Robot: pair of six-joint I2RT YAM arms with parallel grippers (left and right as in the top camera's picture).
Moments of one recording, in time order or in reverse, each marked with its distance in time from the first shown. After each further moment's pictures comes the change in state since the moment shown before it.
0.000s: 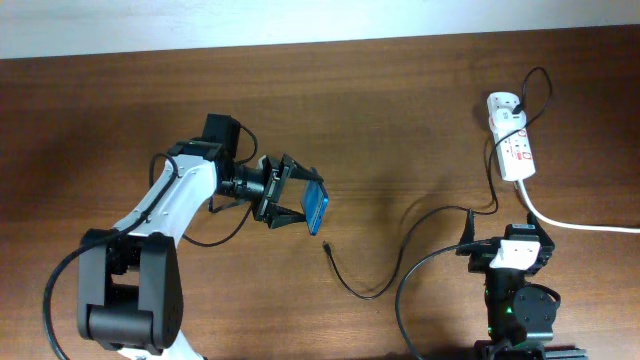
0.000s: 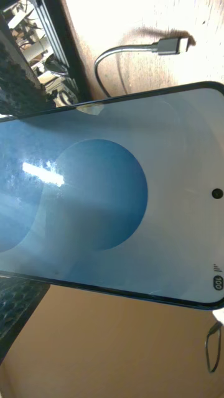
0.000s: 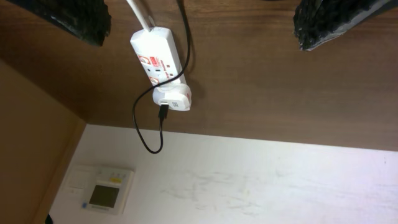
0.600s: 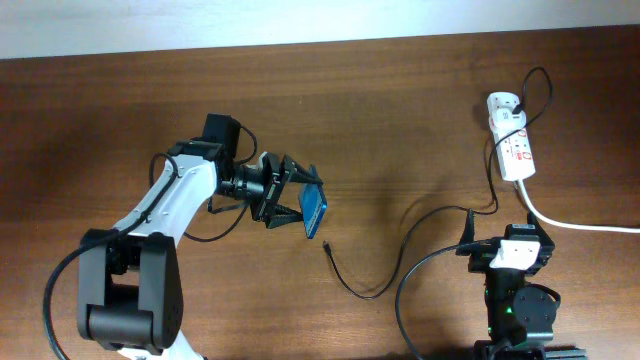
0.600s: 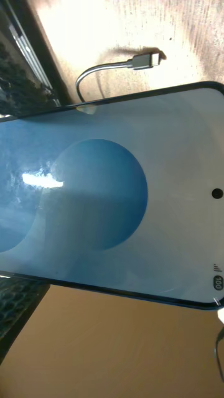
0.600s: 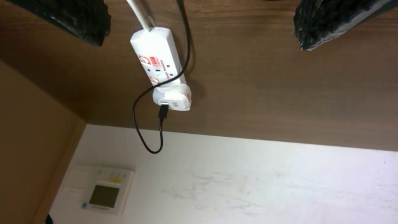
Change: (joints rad) left arm 0.000 0.000 0.000 0.000 -0.042 0.114; right arm 0.000 0.000 0.000 0.000 0.000 0.000
